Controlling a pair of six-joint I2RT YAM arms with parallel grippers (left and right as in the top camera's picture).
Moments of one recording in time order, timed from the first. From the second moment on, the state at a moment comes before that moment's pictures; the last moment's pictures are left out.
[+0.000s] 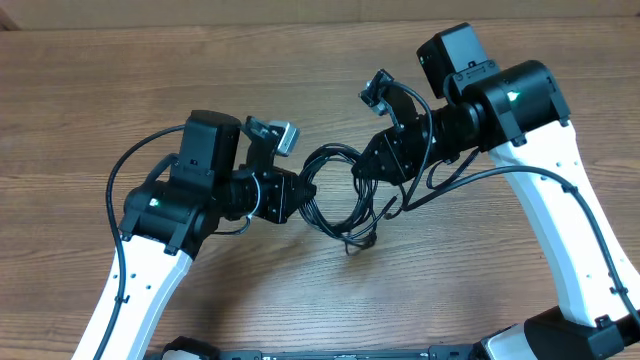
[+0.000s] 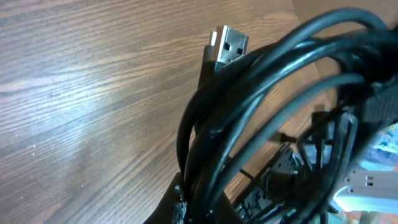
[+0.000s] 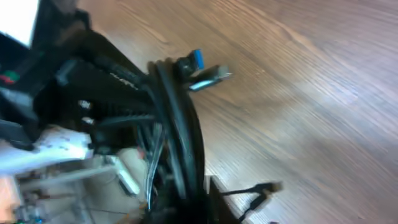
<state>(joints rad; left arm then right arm) -0.33 1.21 1.20 -0.91 0.63 -0.23 0.41 1.66 1.92 -1.53 -0.64 -0.11</state>
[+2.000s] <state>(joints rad) -0.11 1.21 1.26 -0.87 0.78 -0.78 0.59 1.66 1.81 -1.42 -0.54 -0.61</state>
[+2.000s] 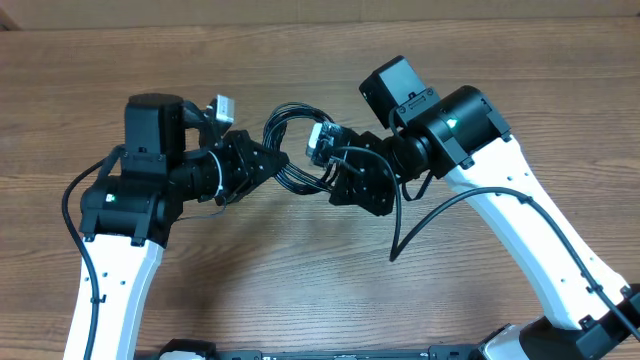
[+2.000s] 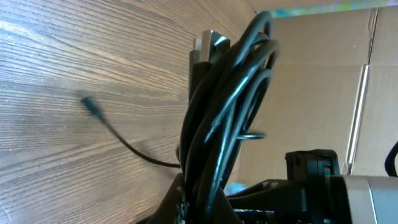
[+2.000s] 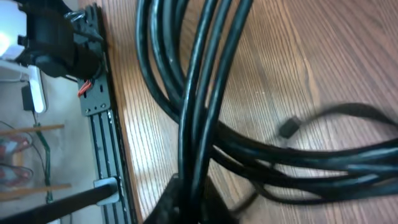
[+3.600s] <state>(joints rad) 0.14 1.21 1.27 -1.15 0.83 -0.49 0.42 1.66 1.81 -1.41 -0.61 -0.60</state>
